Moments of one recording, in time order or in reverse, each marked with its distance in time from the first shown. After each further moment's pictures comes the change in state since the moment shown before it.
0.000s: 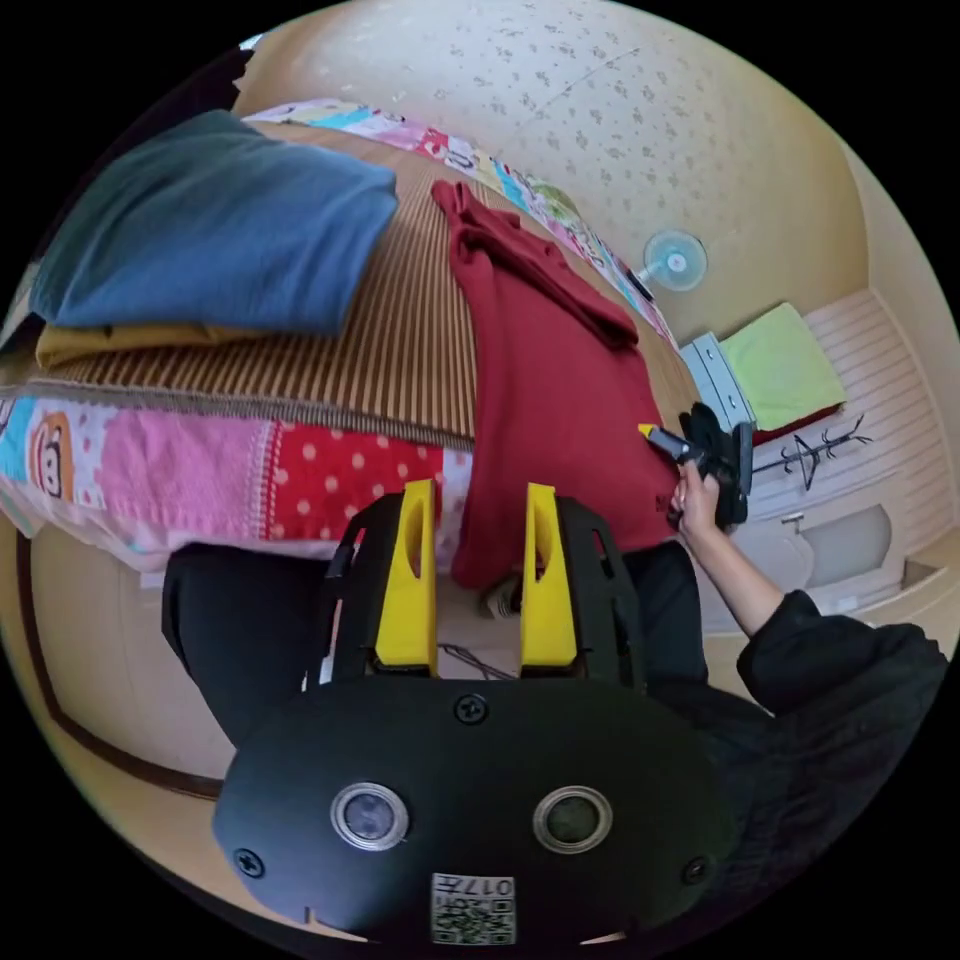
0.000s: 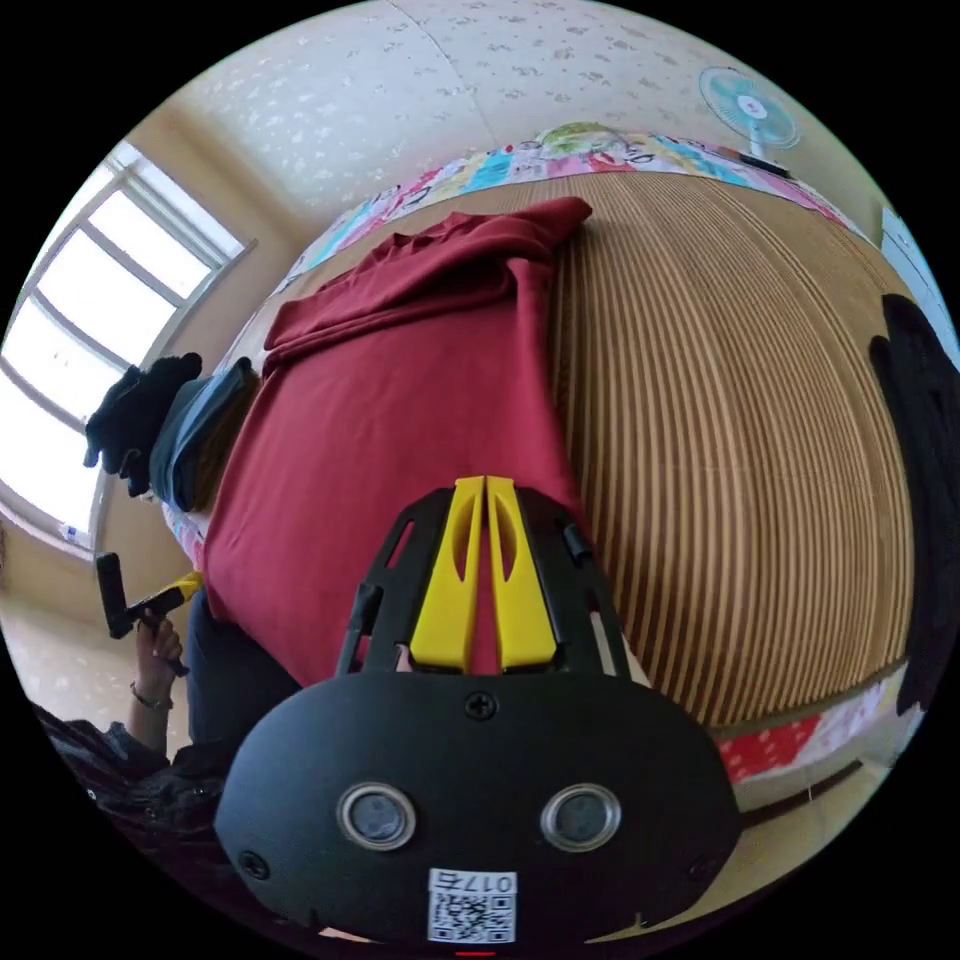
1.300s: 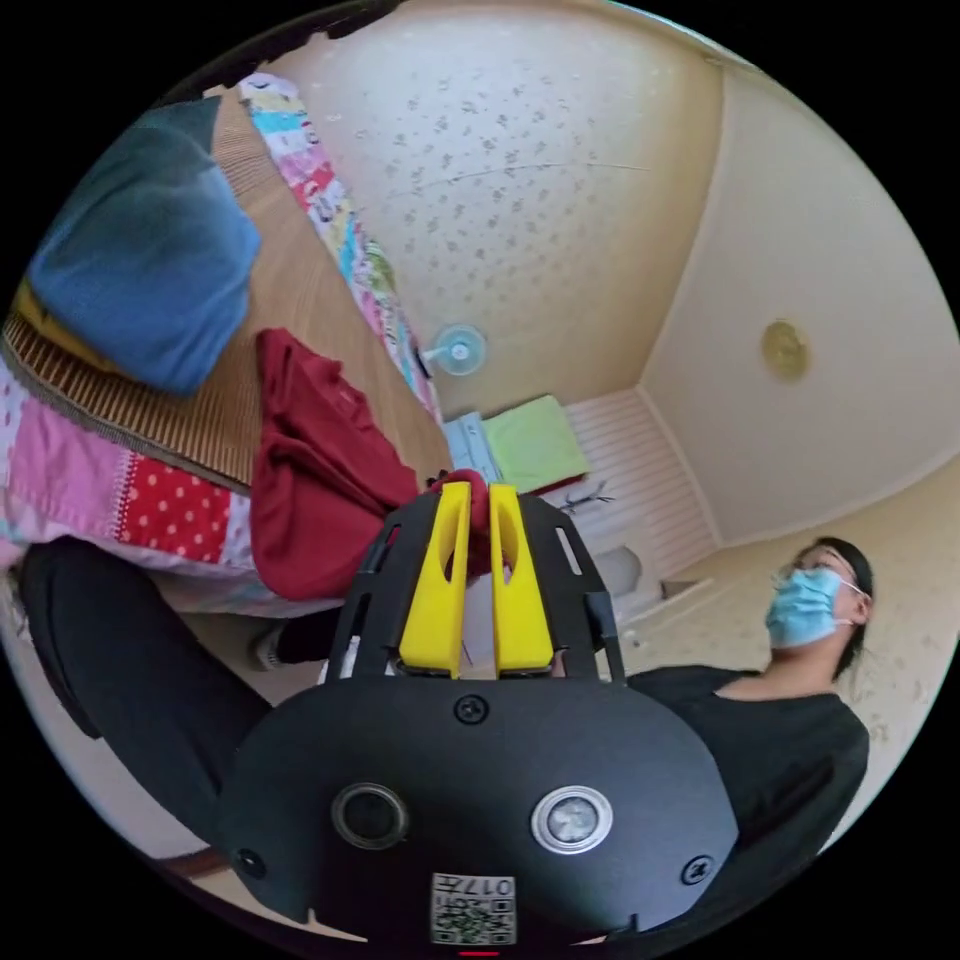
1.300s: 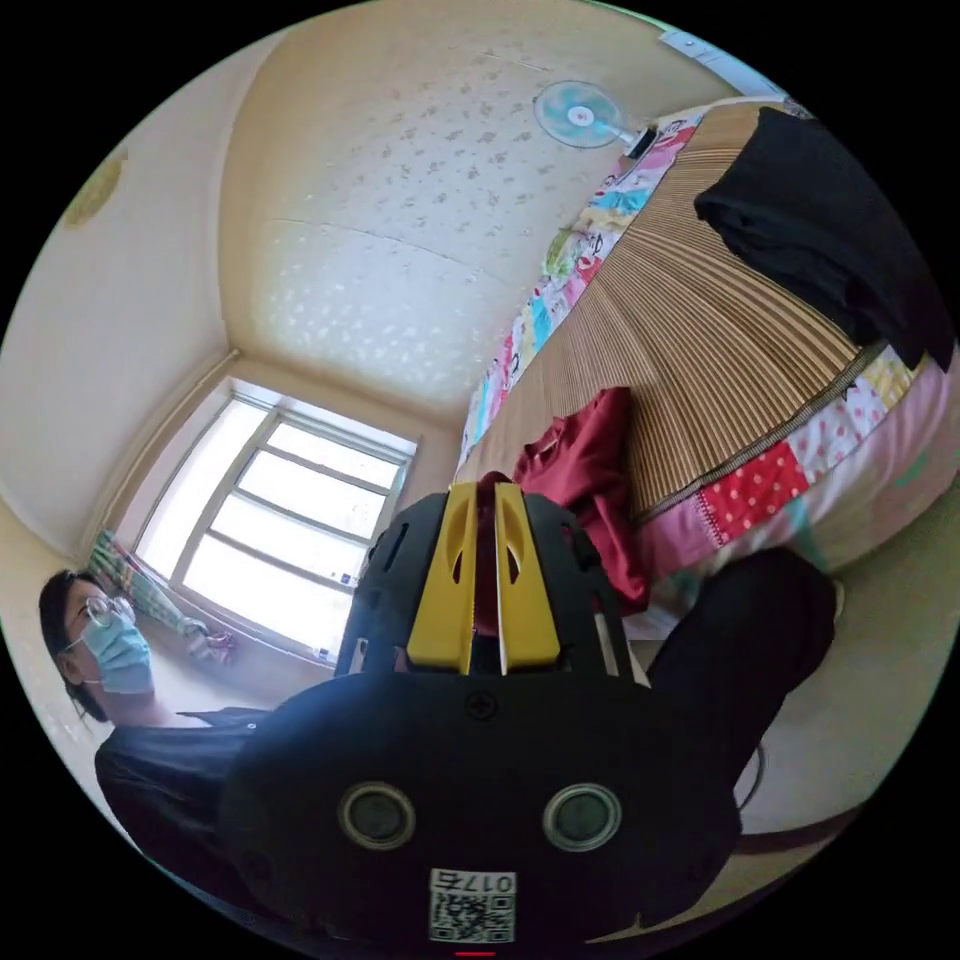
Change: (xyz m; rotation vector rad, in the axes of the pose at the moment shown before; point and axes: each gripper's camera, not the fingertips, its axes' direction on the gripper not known) left arm -0.059 -0.017 -0.217 0.229 0.766 -0.060; right arm 0.022 0.090 -0.369 0.414 -0.672 0.348
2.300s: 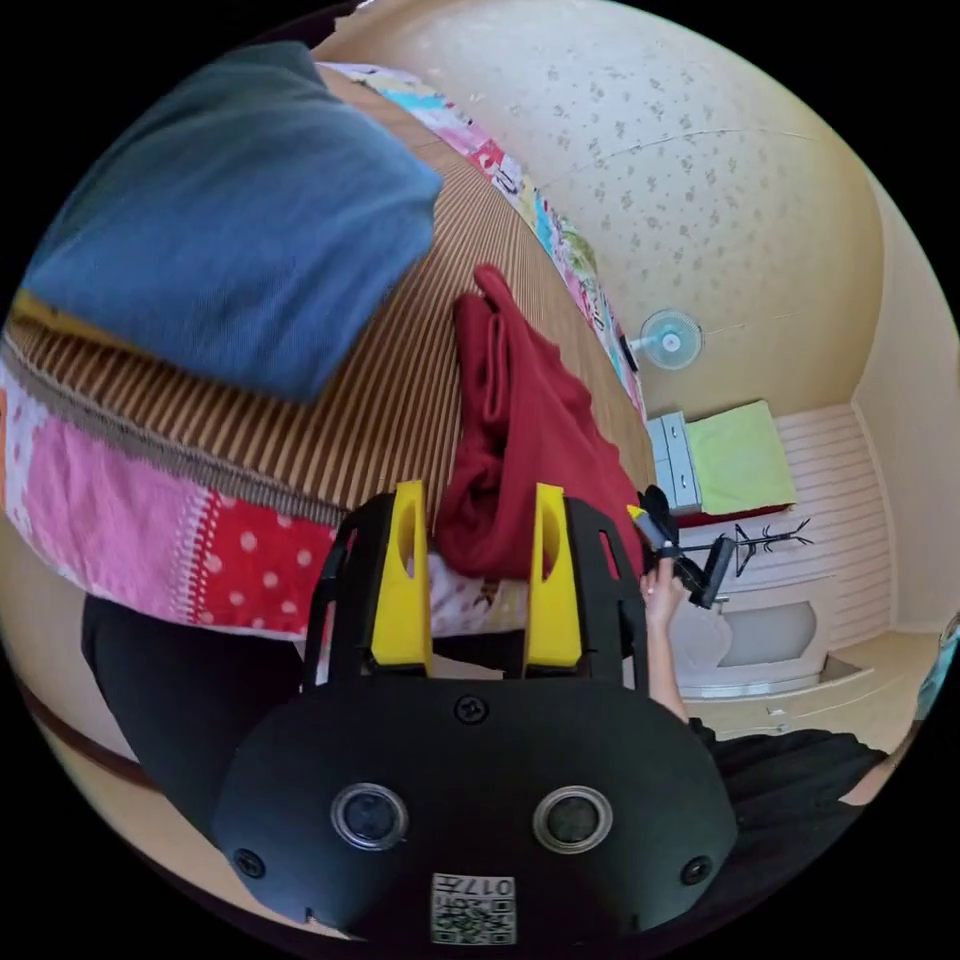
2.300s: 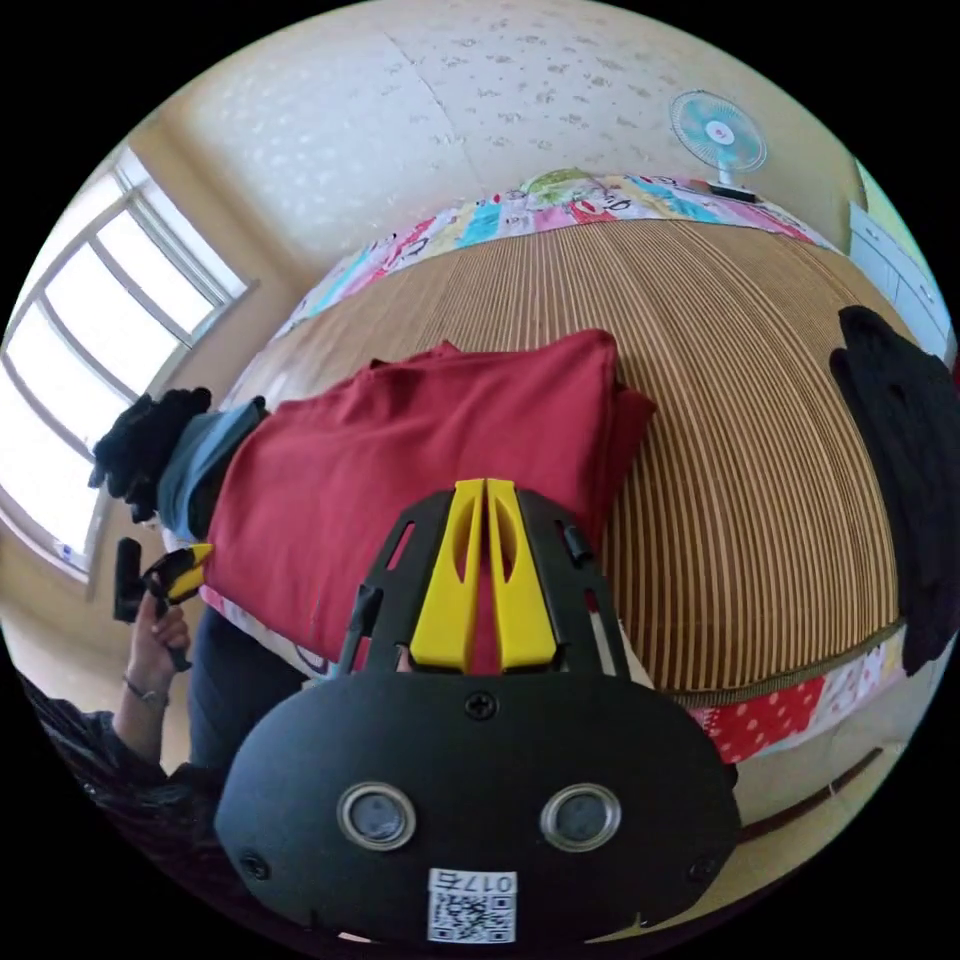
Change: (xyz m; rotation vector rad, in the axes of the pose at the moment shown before) left arm -0.173 -0.035 0.166 -0.059 -0.590 -0.145; right arm 0.027 -0.055 0.371 -0.262 0.661 -0.358
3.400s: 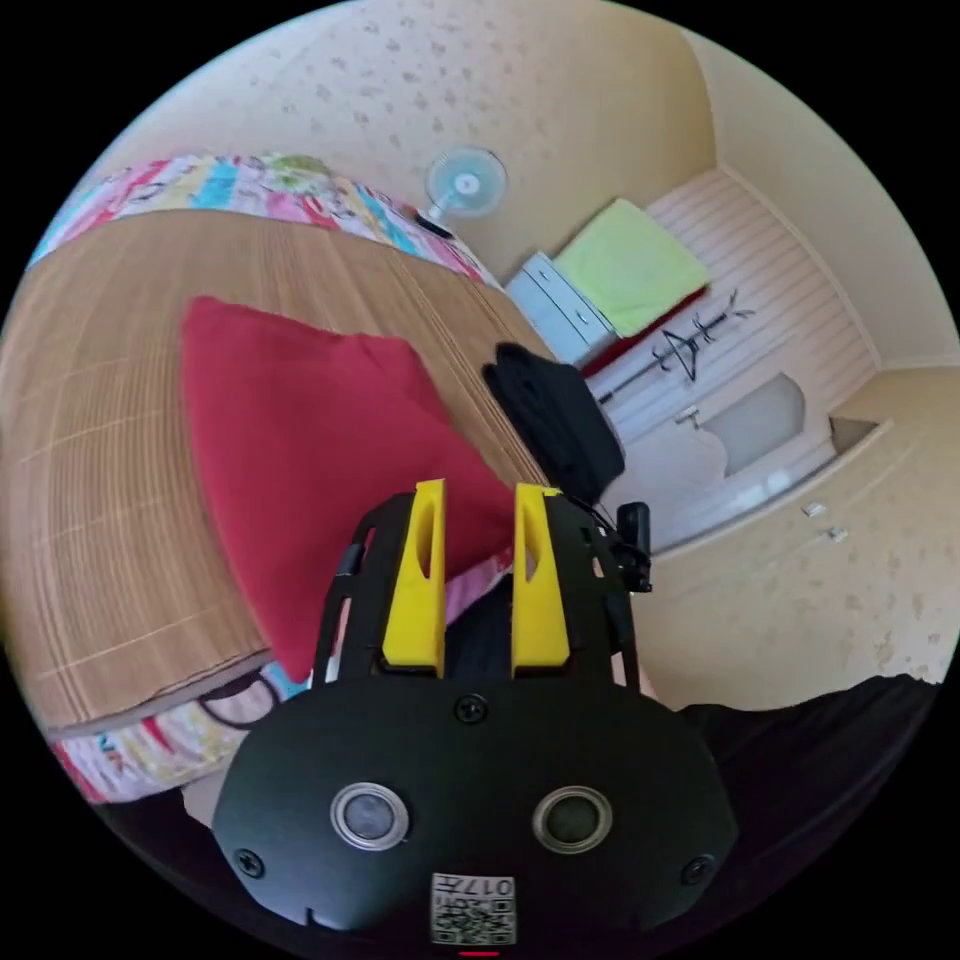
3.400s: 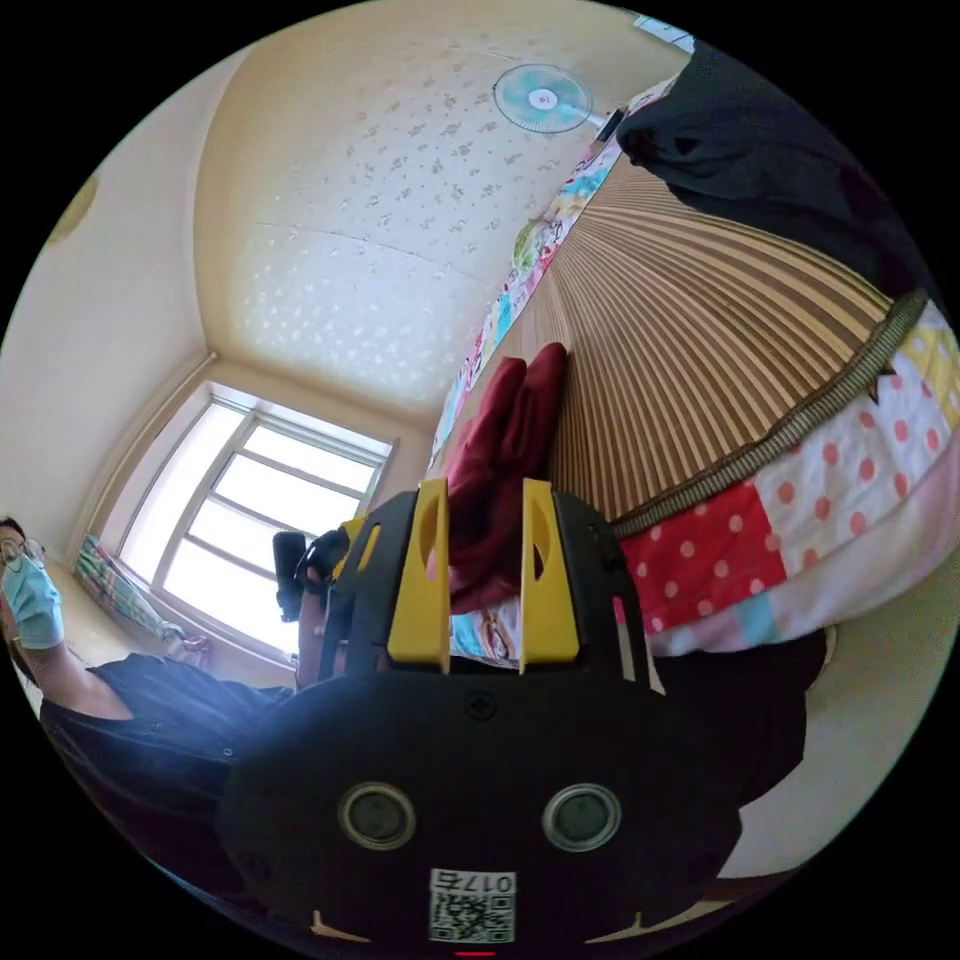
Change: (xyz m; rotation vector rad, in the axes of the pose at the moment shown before) left arm 0.257 0.107 0.237 -0.195 0.079 0.561; right arm 0.294 0.078 -0.184 0.263 -0.644 0.372
